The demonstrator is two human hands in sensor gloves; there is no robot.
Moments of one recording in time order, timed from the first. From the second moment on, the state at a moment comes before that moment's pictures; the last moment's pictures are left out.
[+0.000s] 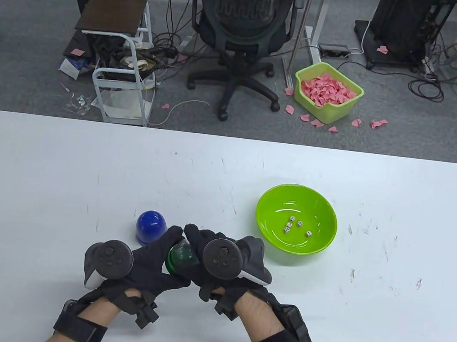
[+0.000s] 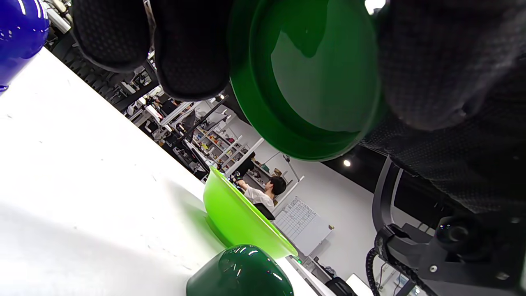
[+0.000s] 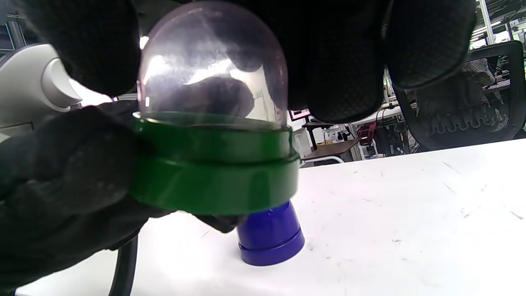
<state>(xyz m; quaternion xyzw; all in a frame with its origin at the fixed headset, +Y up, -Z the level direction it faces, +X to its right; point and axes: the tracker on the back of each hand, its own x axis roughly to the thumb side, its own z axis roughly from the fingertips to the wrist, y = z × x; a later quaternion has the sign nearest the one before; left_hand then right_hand) -0.209 -0.723 -0.321 0.03 -0.26 0.43 0.86 -0.003 -0.641 -0.324 0.32 -0.06 0.92 0.22</state>
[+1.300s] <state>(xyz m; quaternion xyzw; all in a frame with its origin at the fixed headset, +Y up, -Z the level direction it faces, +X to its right) -0.217 -0.727 -0.323 0.02 -0.24 0.44 0.87 0.064 -0.745 -0.331 0.25 0.09 0.96 0.05</state>
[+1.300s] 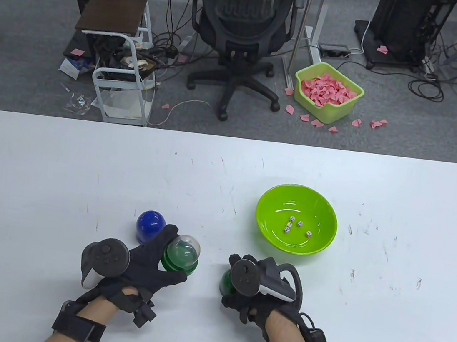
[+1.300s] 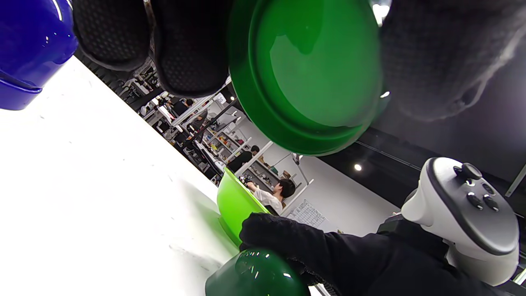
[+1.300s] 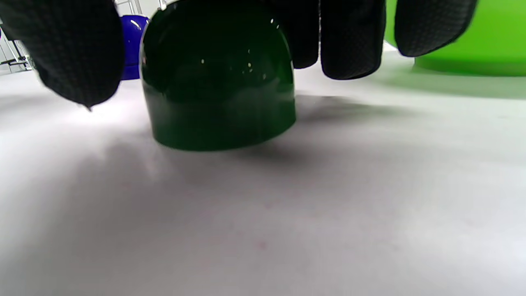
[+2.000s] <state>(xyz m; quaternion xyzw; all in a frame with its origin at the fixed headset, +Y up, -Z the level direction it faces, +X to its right) -0.220 -0.727 -0.323 0.02 -0.24 0.42 0.87 0.066 -0.737 -0.330 0.23 0.04 0.97 0.09</state>
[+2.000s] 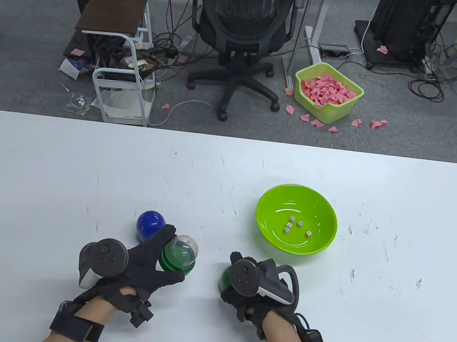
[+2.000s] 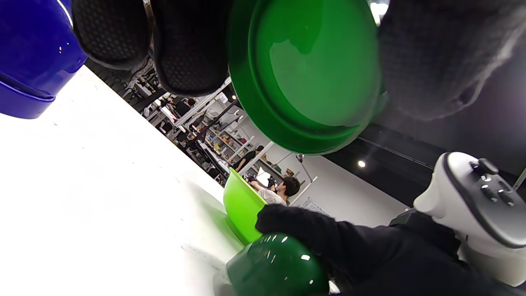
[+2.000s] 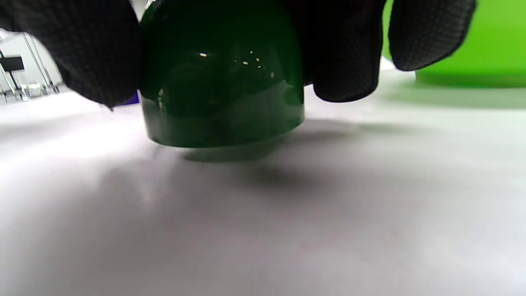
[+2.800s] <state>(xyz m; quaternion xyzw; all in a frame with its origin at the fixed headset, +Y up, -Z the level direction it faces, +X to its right) -0.201 -0.730 -0.316 0.01 -0.27 0.35 0.90 0.081 -0.683 -0.307 0.25 -0.15 0.90 0.33</state>
